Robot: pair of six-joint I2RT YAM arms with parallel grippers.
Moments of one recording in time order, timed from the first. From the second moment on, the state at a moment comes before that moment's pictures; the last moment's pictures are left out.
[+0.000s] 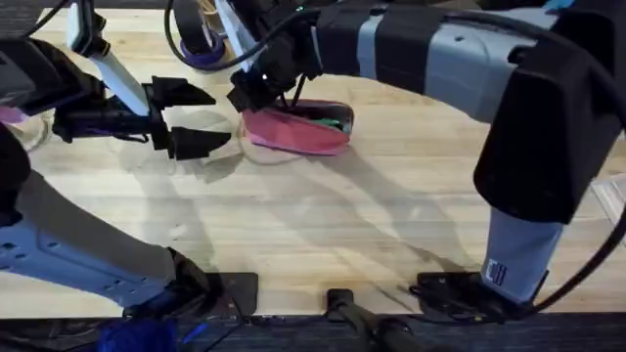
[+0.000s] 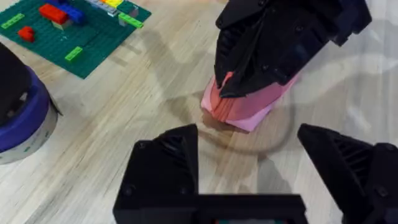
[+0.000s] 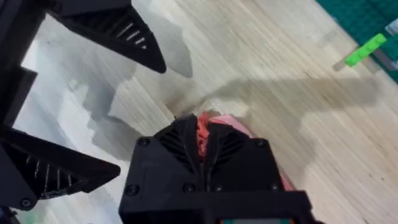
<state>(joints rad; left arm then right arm) 0.53 1.85 1.09 -1.10 1.13 1.69 0.78 2.15 1.77 -0.58 -0.20 0.06</state>
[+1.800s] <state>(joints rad) 0.42 1.85 1.09 -1.09 1.13 1.68 0.78 2.16 1.86 -0.60 -0.10 0.26</state>
